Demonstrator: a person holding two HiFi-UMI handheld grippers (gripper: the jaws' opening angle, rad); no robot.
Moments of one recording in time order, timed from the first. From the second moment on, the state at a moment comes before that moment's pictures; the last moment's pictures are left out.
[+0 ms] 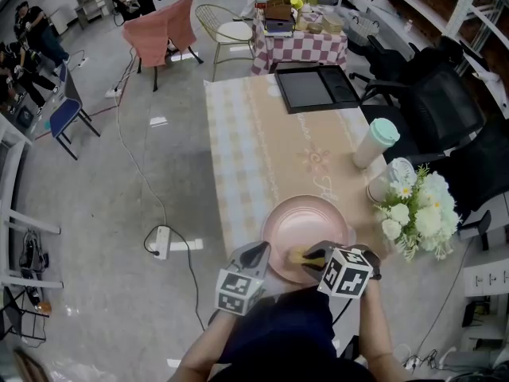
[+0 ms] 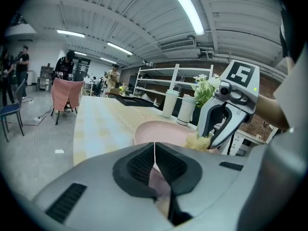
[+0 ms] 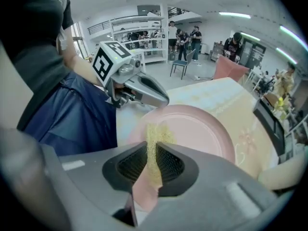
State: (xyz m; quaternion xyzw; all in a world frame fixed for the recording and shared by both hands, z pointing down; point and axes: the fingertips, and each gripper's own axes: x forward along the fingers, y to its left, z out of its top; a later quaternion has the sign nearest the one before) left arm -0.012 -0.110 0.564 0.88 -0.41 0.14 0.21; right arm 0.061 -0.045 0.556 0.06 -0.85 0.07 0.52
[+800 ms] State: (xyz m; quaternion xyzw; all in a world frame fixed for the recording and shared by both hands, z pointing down) left arm -0.005 -0.108 0.563 0.88 -0.41 0.14 0.21; right arm 0.079 -0.143 0.559 0.25 -0.81 -0.14 0.51
